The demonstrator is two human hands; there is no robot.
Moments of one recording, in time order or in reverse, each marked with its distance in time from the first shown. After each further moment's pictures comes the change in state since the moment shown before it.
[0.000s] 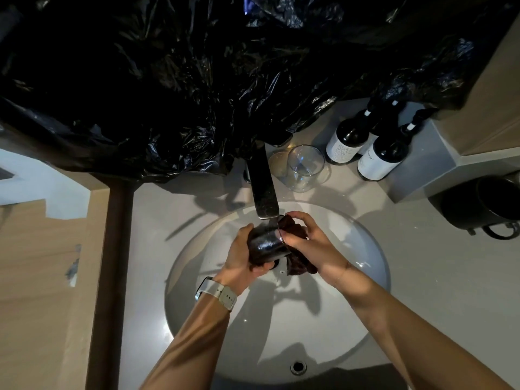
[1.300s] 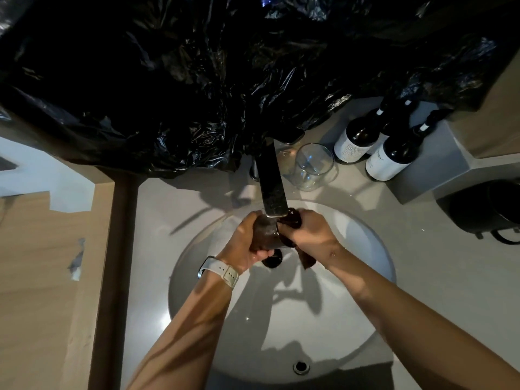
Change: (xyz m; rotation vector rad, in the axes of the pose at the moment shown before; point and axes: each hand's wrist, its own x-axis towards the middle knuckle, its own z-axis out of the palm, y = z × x) left_hand 0.012 0.025 0.001 0.070 -0.031 0.010; right_hand 0.026 -0.020 0.011 -0.705 0.099 -0.102
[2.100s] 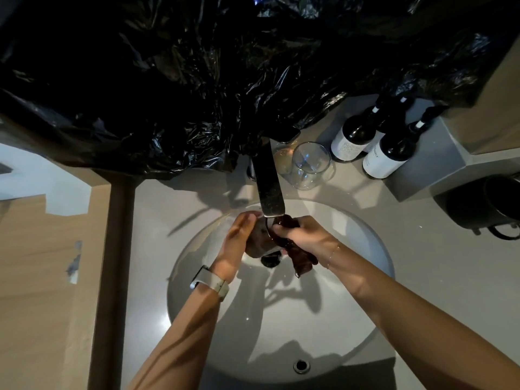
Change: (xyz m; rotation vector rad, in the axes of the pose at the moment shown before) left_hand 0.003 -0.011 -0.019 0.355 0.085 0.427; right_hand -0.005 0.003 0.004 0.353 -0.168 0.243
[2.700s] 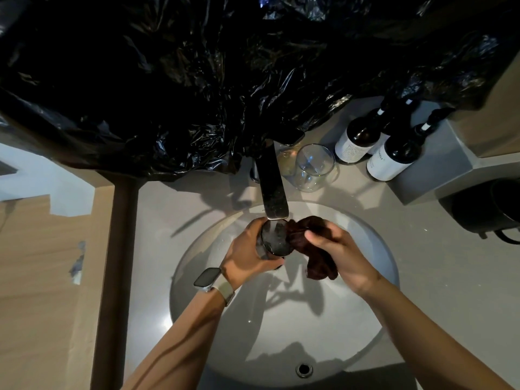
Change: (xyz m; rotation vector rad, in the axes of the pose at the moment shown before) left_hand -0.001 -0.021 -0.006 0.655 -0.127 0.344; right_hand -0.029 0.032 -0.031 0.413 -0.037 -0.236
